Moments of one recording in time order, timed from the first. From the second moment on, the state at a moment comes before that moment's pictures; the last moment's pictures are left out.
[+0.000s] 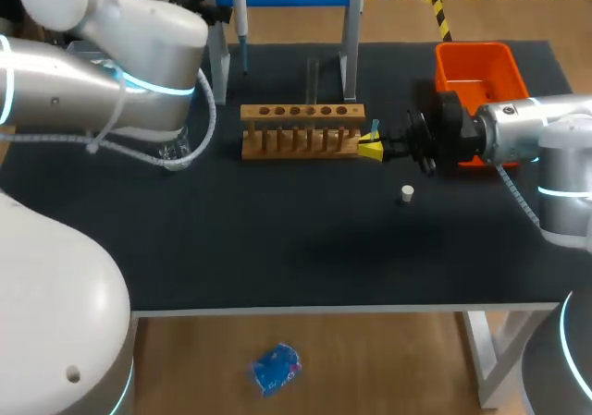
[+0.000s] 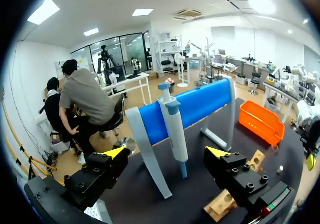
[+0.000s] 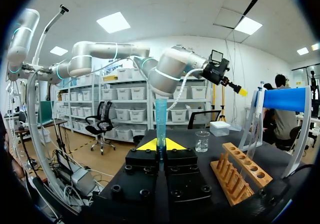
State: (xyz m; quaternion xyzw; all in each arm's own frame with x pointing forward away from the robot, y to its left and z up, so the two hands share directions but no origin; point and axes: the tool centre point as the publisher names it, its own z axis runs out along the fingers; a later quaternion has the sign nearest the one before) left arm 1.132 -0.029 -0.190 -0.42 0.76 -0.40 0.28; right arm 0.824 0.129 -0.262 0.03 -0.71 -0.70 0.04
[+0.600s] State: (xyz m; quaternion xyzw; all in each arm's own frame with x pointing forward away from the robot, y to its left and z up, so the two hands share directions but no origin) left arm 1.154 -0.066 -0.195 -0.46 0.73 -0.41 0.27; right arm 0.824 0.129 -0.262 0.03 -0.71 -0.70 0.04
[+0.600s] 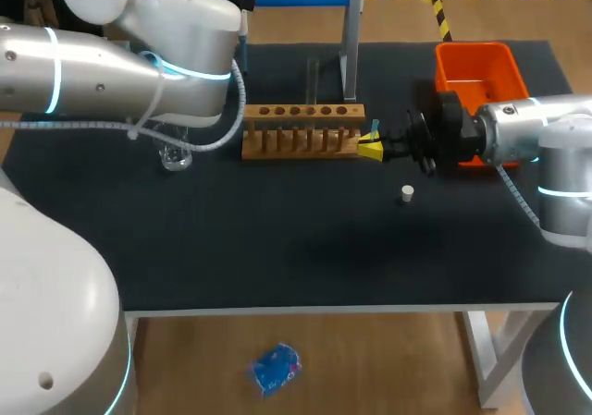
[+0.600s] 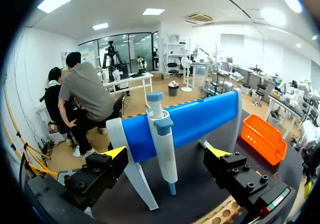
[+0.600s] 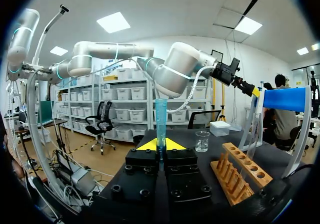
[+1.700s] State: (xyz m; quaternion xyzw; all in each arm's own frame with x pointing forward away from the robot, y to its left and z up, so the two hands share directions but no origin) left arm 1.179 -0.070 -0.193 -0.54 0.66 -0.40 0.32; right arm 0.824 0.129 -0.262 0.03 -0.71 -0.70 0.04
